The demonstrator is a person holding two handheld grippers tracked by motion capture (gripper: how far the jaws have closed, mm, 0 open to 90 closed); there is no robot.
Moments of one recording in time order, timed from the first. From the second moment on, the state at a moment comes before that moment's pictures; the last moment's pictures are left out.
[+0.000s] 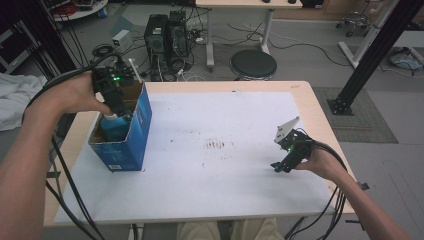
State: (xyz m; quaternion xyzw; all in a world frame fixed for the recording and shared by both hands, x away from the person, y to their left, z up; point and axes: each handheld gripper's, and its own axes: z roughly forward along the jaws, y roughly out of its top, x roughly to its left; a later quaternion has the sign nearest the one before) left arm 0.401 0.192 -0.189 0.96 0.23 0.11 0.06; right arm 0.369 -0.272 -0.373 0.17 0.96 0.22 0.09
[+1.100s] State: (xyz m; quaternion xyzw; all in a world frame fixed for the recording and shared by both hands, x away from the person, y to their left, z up) left arm 0.401 0.036 -0.283 0.99 0.09 0.05 0.07; right arm 0.365 -0.278 -0.364 0.18 0.95 0.22 0.11
